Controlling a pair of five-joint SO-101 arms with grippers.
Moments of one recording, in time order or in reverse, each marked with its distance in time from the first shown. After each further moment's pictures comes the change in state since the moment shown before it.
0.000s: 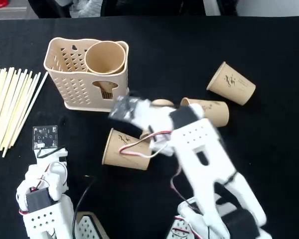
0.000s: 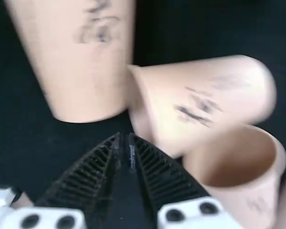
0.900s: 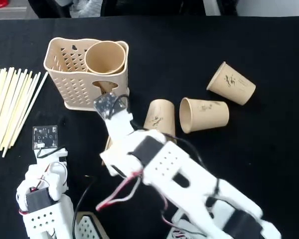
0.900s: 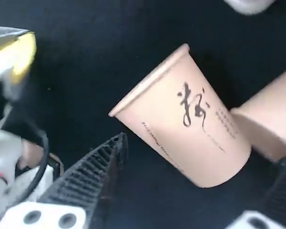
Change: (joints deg) left arm 0.0 0.0 0.0 0.0 0.0; right arm -27.4 -0.1 2.7 -8.8 -68.2
